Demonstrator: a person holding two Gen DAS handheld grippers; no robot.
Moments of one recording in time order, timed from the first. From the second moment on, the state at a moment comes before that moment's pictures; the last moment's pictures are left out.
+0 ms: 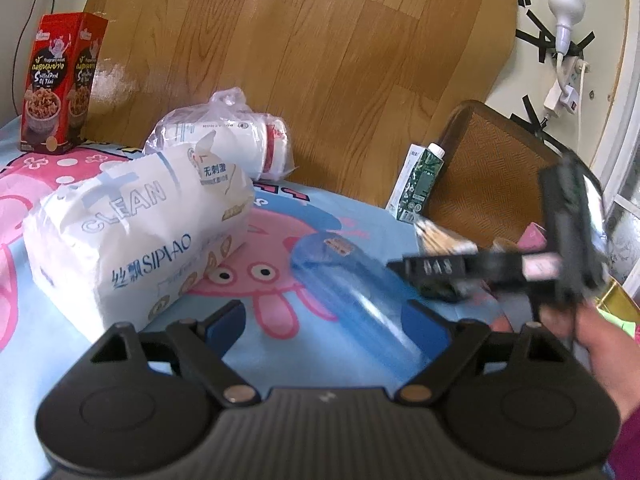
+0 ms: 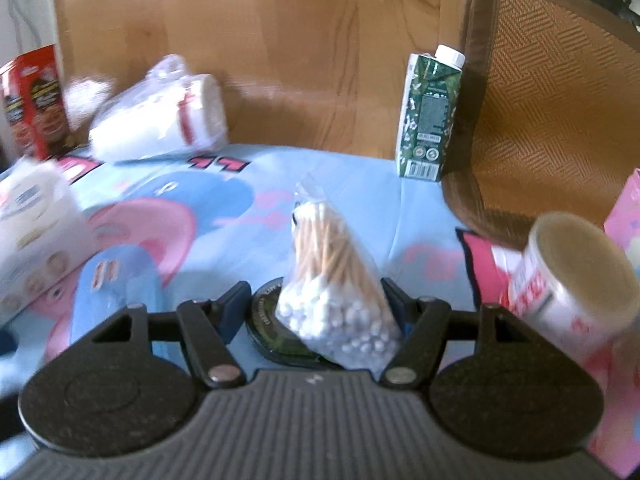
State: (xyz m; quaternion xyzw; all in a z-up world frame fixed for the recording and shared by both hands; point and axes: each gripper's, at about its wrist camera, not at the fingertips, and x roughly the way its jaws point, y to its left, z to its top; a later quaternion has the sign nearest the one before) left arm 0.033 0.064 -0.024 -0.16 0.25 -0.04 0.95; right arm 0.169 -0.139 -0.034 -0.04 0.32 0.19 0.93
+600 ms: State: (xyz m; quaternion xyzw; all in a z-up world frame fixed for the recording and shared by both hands) left arm 0.027 0.068 -0.023 -0.16 0.23 -0.03 0.96; right arm 0.042 -0.183 -0.028 -0.08 0.24 0.25 0.94
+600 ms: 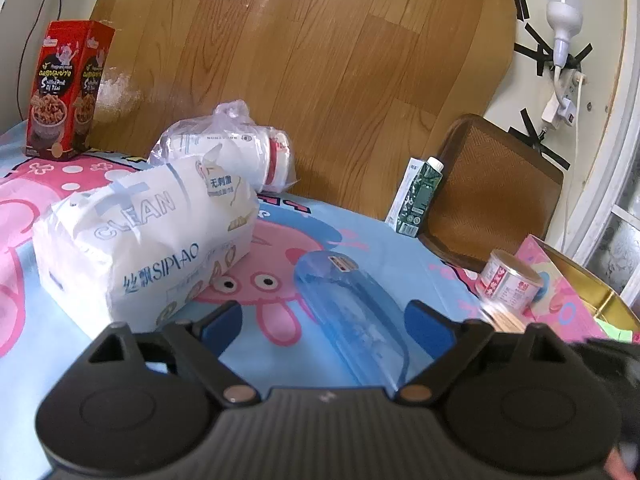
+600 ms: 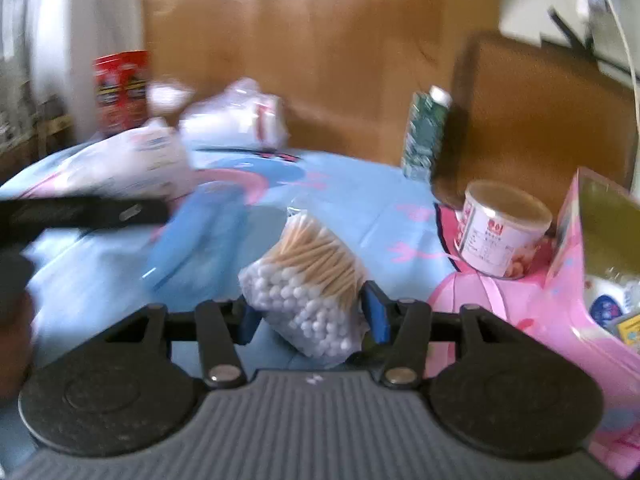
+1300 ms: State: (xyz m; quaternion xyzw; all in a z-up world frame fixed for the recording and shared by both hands) left arm -0.019 0.034 -0.013 -0.17 0.29 -0.14 0.93; right arm -0.041 -0.205 -0.056 -0.11 0.21 0.32 0.92
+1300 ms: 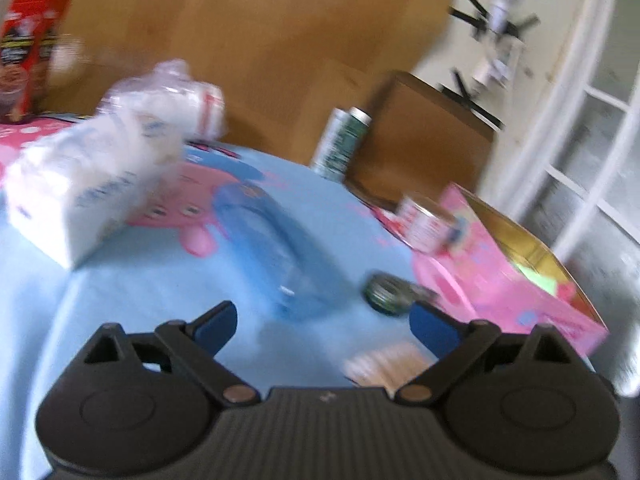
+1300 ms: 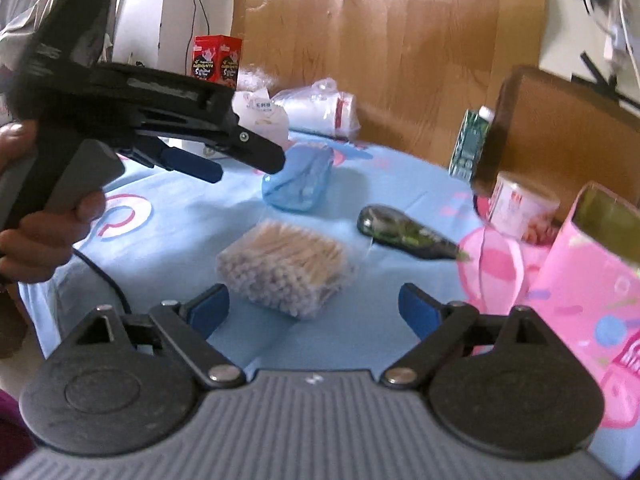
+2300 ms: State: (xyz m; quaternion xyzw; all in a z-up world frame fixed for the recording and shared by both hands) left arm 0.012 -0.106 0.045 -0.07 0.30 -0.28 0.91; right arm -0.062 -0.250 -0.028 -0.06 0.11 0.22 0.97
